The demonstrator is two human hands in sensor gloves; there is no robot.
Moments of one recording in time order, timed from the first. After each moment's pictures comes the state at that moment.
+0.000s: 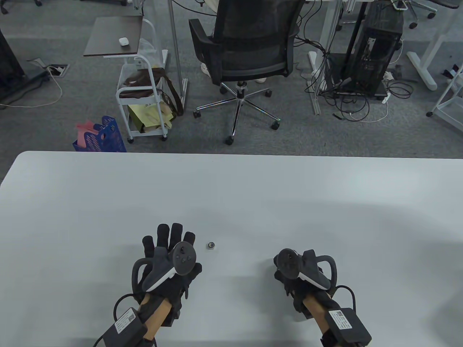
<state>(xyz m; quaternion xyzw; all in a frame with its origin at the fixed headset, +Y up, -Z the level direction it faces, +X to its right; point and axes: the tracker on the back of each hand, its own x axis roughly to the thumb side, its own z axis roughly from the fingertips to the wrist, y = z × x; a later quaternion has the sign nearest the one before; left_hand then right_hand) -0.167 -0.706 -0.329 -0.08 -0.04 0.06 0.99 0.156 -0.745 -0.354 0.10 -0.01 0.99 0.06</state>
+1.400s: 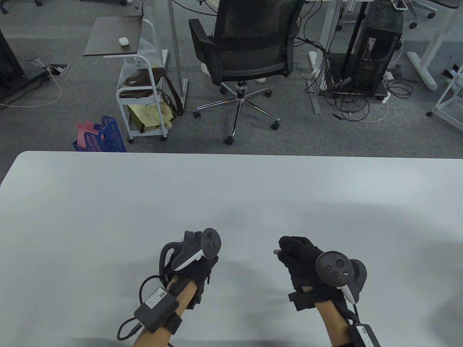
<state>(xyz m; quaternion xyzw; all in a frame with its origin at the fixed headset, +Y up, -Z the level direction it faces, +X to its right) -0.105 -0.739 -0.395 -0.11 -0.07 0.05 0.99 0.185 -0.675 -0.318 0.09 -0.18 0.91 0.37</state>
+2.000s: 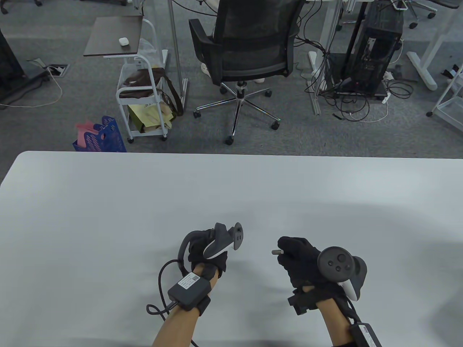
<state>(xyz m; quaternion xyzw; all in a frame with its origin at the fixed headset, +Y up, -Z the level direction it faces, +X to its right) -0.063 -0.765 -0.421 -0.08 -0.04 -0.12 0.99 0.185 -0.681 -0.322 0.10 -0.13 0.91 0.37</state>
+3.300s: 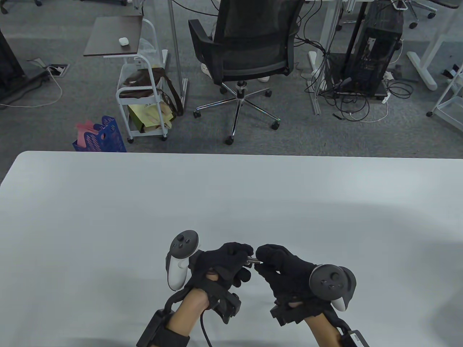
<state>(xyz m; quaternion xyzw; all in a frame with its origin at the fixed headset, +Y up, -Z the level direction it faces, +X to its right) -0.094 -0.703 -0.335 -0.20 -0.09 0.67 0.71 0.144 -0.664 -0.292 0.22 -0.17 0.86 0.44</state>
